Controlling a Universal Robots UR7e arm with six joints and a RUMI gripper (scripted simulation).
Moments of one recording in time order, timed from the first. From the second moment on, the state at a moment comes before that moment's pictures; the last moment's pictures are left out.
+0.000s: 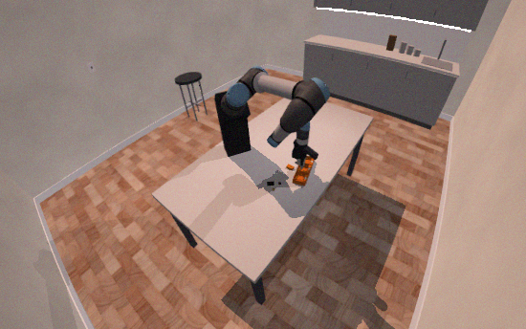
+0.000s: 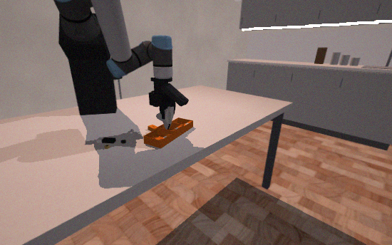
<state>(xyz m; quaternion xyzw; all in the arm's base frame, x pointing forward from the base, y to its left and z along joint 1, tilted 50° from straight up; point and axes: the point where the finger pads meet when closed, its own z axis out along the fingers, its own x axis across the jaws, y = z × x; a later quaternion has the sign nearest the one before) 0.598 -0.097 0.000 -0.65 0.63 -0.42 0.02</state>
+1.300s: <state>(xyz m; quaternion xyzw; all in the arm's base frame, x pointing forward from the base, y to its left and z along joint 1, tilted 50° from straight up) 0.580 -0.080 0.022 -0.65 0.63 -0.43 0.02</state>
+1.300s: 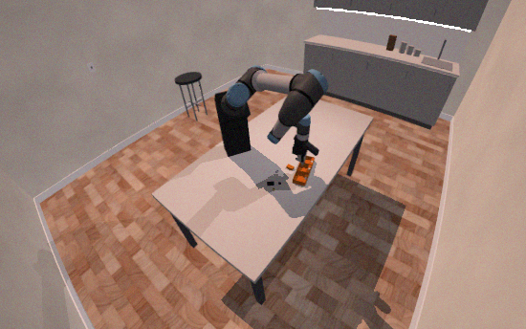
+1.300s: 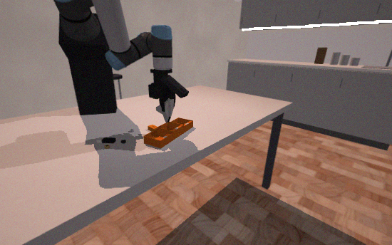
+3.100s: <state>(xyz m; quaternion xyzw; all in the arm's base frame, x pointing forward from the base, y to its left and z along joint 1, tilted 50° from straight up) 0.598 -0.018 -0.032 -0.65 0.63 -0.42 0.01</state>
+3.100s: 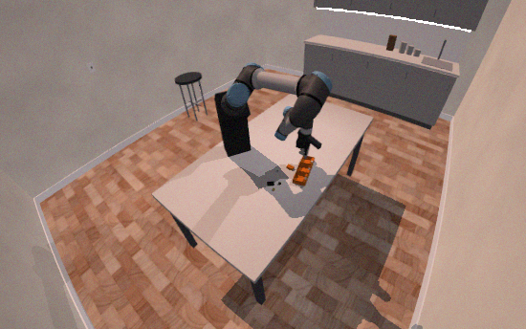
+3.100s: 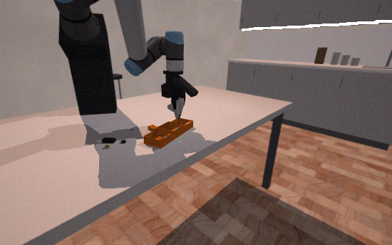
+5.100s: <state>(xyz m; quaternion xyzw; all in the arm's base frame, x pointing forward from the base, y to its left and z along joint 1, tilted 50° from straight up) 0.611 -0.028 -0.045 -0.65 0.63 -0.42 0.02</state>
